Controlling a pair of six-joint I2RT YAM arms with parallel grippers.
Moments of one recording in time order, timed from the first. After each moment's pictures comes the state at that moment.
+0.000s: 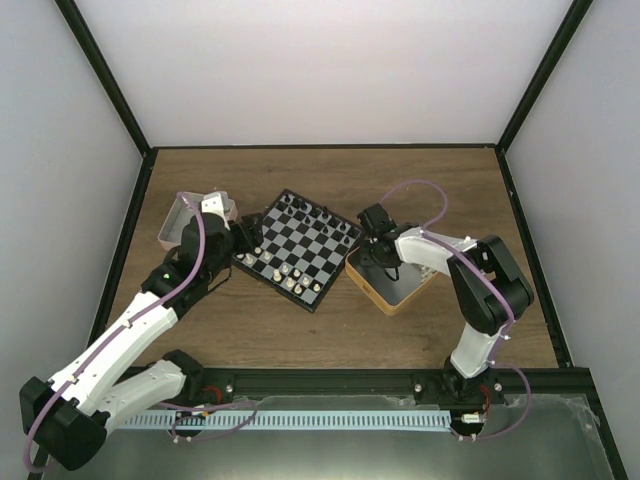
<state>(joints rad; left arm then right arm) -0.54 0.93 0.80 -0.30 -0.21 -0.63 0.53 1.74 1.00 -0.43 0.12 0.50</state>
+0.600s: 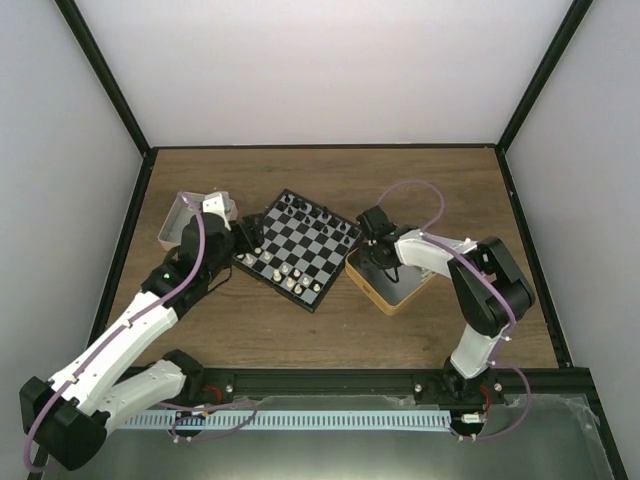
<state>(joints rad) -0.54 0.93 0.80 -0.30 -0.20 -0.63 0.55 1.74 0.99 -0.43 0.13 0.43</state>
